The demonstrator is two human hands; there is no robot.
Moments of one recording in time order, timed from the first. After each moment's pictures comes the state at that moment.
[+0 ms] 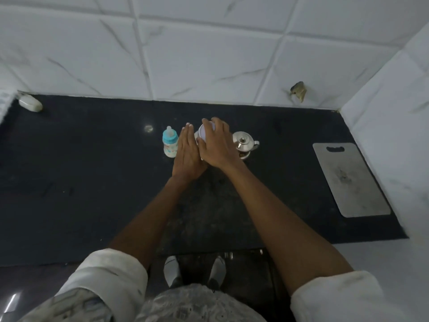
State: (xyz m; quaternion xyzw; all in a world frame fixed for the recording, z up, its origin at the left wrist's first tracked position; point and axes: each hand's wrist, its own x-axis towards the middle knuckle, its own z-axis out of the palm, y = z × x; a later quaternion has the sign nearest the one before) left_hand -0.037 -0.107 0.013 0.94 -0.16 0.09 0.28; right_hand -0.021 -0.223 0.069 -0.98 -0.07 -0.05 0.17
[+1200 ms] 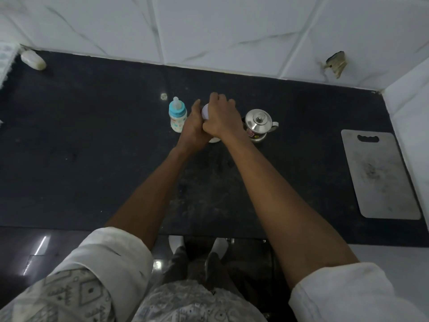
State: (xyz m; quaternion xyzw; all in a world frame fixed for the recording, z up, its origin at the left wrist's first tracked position) left_hand 0.001 -0.104 -0.002 0.87 -0.06 0.00 0.48; right_hand 0.017 -0.211 0.061 -0.98 -0.07 0.07 0.14
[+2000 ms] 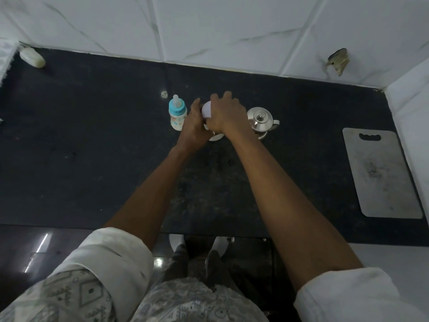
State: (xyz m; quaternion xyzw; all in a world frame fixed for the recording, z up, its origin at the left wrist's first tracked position) left_hand 0.001 -0.109 -0.003 0.88 -0.02 -0.01 0.47; right_hand 0.021 -0.215 0.073 -0.99 -0.06 0.11 0.04
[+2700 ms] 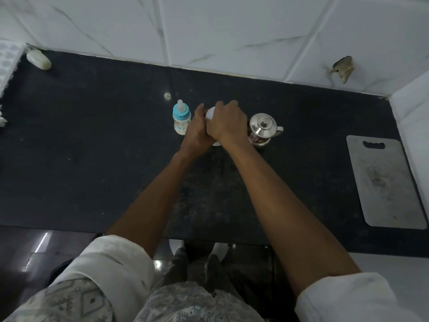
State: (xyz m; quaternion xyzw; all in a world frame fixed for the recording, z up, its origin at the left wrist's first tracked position) left_hand 0.005 -0.106 -0.007 0.87 0.01 -0.03 0.49; right_hand 0.014 -0.204 0.069 -1.00 -0.01 0.05 0.06
